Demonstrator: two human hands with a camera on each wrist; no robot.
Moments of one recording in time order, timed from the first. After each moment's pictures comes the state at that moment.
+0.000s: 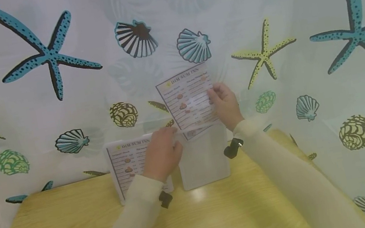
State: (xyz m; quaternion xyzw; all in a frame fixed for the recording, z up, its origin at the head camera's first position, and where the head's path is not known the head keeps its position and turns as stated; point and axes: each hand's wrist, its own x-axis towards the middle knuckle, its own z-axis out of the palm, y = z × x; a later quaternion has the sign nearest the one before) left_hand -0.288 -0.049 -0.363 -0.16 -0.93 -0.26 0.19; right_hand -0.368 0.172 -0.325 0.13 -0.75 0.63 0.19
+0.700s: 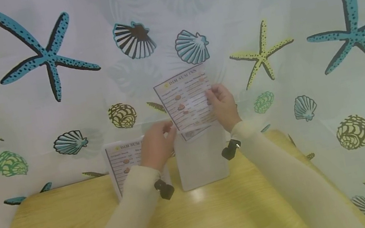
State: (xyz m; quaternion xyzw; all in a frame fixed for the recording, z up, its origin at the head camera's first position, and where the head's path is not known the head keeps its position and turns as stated) left_hand -0.303 -0.052 -0.349 -0.09 -0.91 -0.37 0.16; right_hand -0.365 0.170 -0.325 0.14 -0.74 0.63 0.19
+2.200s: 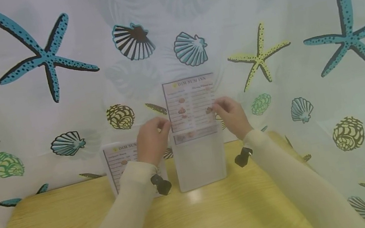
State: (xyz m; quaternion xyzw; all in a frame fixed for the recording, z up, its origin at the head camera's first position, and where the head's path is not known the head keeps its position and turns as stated) left_hand -0.313 -0.054 -0.339 -0.08 -0.89 -0.40 0.19; right_hand -0.363 0.211 -0.352 0.17 -0.78 0.59 0.16
